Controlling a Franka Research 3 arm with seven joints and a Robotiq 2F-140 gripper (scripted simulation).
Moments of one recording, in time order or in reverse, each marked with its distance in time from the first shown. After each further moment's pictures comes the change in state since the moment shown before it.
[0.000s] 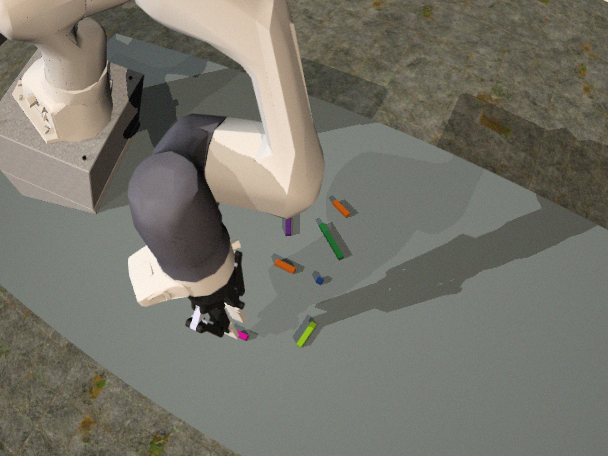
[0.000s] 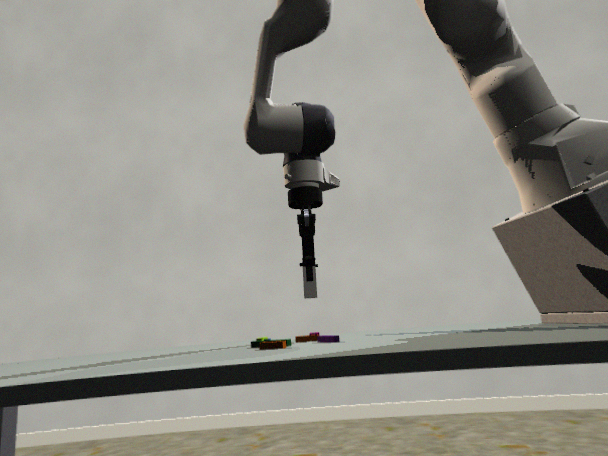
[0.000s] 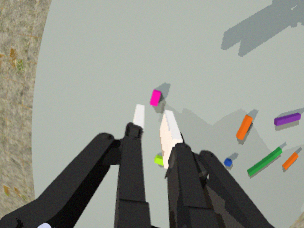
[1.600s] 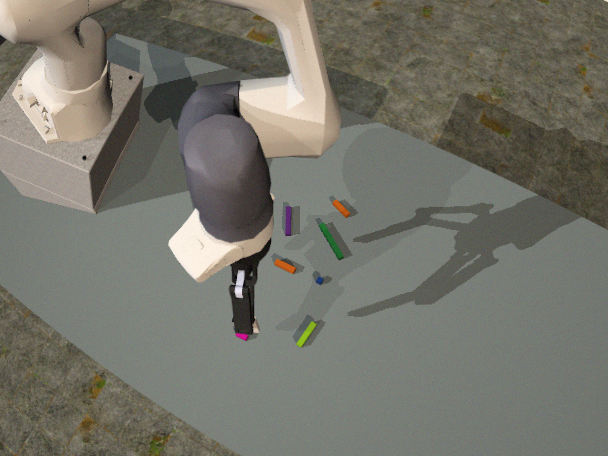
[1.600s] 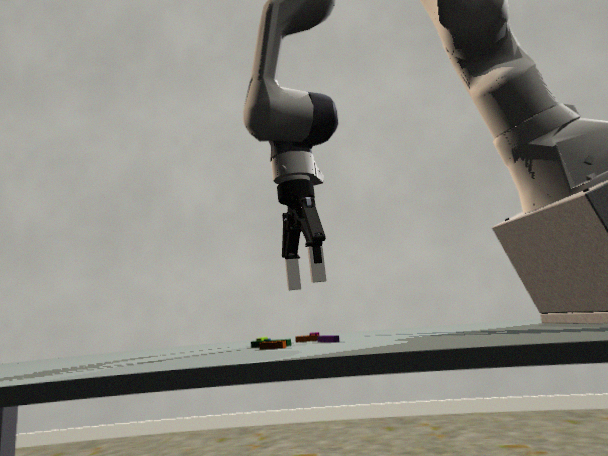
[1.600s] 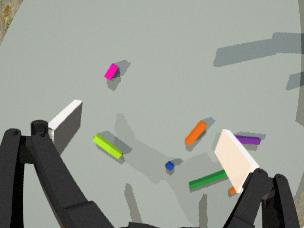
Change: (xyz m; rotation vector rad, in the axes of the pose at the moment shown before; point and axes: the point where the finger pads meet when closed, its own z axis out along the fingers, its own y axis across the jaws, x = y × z) arm -0.009 0.071 0.002 -0.034 0.050 -0.333
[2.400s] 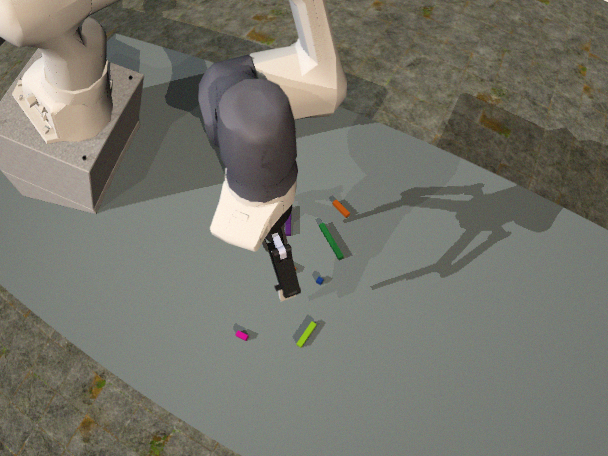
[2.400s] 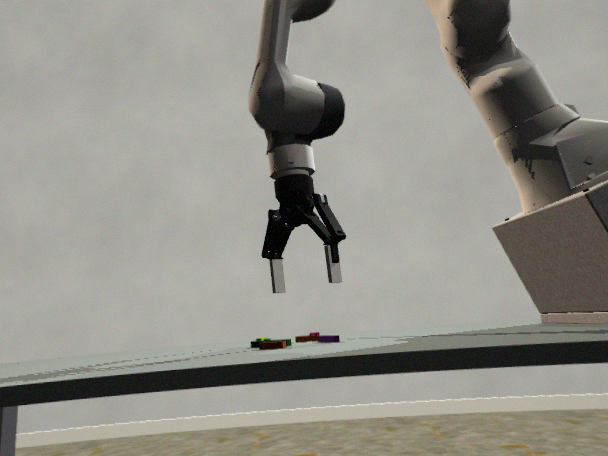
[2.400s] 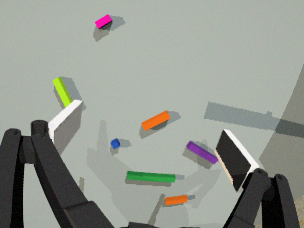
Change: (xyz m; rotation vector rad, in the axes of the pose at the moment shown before) arm -0.020 0.056 0.007 0.000 0.012 -0.459
